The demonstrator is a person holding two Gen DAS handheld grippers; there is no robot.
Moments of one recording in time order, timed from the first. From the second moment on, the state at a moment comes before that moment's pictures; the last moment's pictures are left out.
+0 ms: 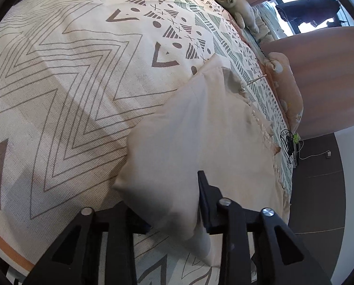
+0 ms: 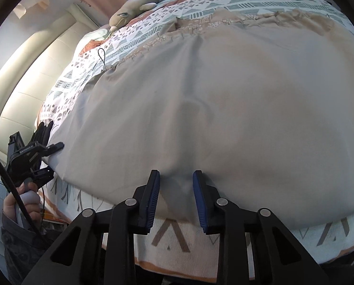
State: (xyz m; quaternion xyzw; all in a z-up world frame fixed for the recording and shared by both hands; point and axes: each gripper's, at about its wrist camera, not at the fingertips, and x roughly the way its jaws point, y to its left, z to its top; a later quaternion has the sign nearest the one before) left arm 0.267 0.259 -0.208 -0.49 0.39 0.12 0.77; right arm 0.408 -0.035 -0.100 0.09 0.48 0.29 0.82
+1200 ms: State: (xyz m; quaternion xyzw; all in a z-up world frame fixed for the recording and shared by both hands) left arm 0.357 0.117 0.002 -0.50 0.28 -0.16 0.81; right arm 0.415 -0.090 -0.101 0.20 0.48 0.31 0.80
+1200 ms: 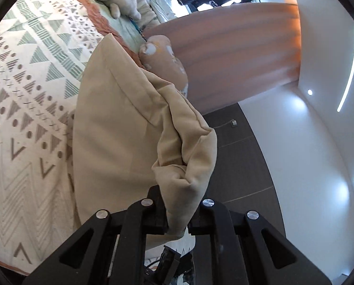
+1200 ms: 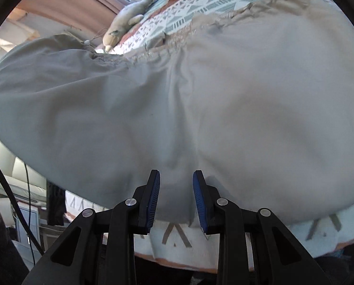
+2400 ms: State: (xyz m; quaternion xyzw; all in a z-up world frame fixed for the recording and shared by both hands) left arm 0.465 -0.189 -0.098 -0.42 0.47 -0.29 0.72; right arm 0.359 -0.368 -0.123 0.39 0.39 0.17 0.82
